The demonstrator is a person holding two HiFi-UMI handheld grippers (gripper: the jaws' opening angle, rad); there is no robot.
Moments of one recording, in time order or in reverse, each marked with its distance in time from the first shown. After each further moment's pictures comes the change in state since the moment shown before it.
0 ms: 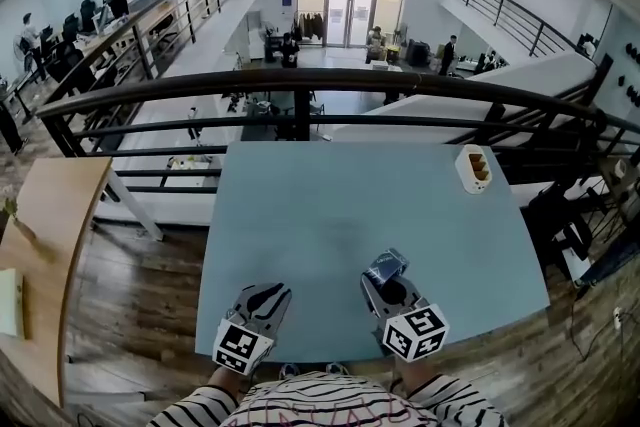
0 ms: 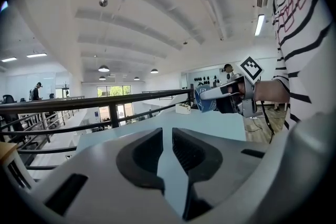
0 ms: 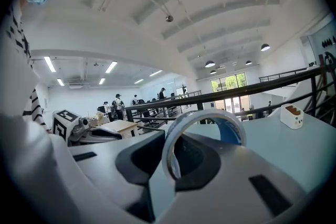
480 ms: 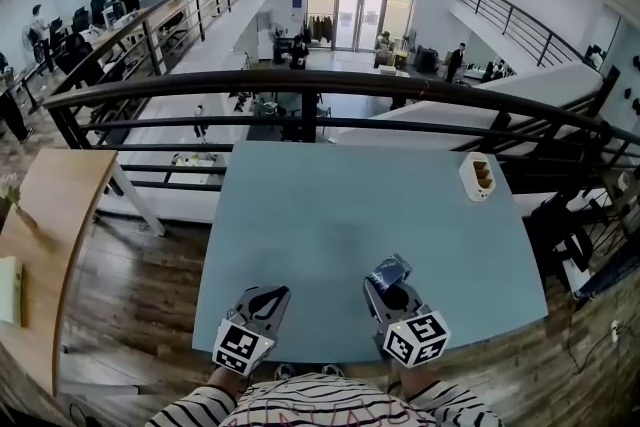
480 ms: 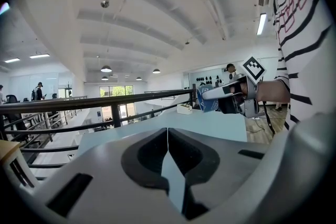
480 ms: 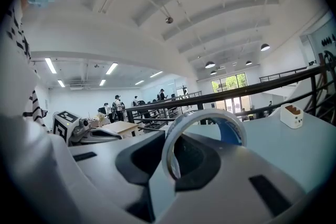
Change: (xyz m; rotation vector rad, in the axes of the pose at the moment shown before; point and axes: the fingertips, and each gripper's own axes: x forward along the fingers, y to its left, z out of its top) left arm -0.004 -0.003 0.000 -0.003 0.003 0.025; right arm -0.007 0.001 0.000 0.007 -0.013 0.009
